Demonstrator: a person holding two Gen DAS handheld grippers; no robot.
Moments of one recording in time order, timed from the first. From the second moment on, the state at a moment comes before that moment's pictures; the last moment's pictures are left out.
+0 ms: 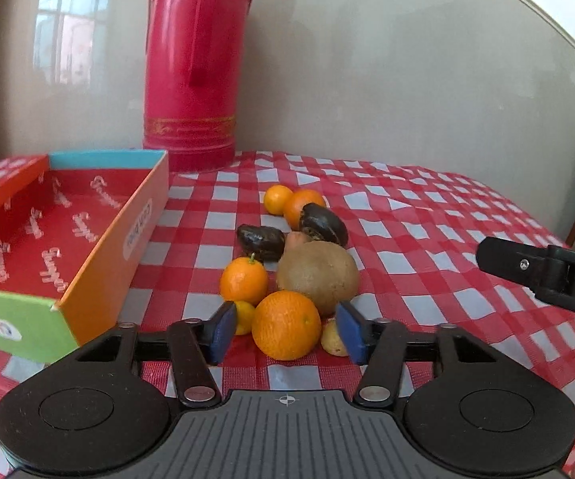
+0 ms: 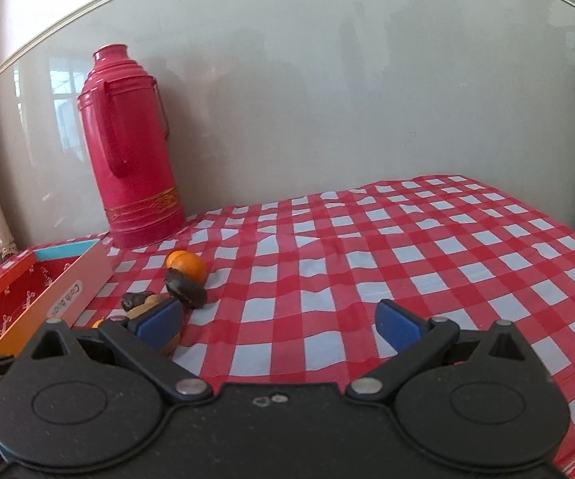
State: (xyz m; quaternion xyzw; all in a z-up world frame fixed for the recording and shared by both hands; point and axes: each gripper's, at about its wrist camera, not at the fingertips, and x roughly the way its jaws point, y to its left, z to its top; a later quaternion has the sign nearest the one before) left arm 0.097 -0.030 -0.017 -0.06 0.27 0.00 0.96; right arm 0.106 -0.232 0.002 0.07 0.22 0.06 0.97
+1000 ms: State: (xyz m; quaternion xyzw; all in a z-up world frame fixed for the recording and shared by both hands) left arm 0.052 0.057 0.026 -0.04 0.20 0.09 0.98; right arm 0.095 -0.167 0.004 0.01 0.22 0.13 0.97
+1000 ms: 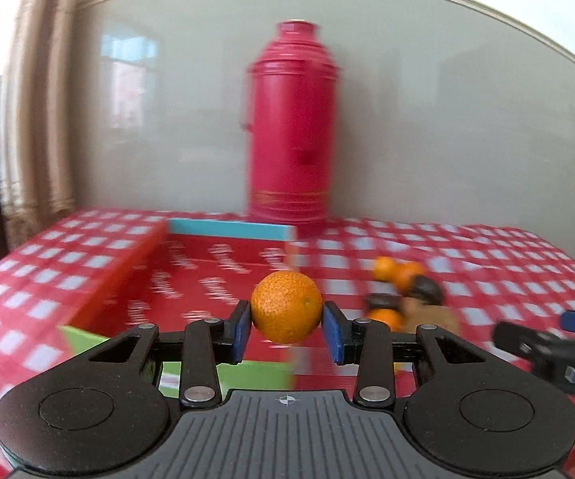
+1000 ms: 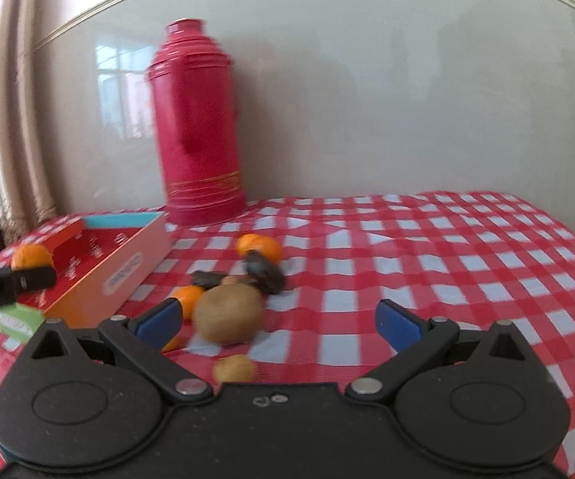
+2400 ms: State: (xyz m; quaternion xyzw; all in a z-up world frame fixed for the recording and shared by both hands) left arm 0.012 0.100 0.005 -0.01 0.23 0.14 0.96; right arm 0.110 -0.129 -0.029 -0.07 0.31 0.14 0.94
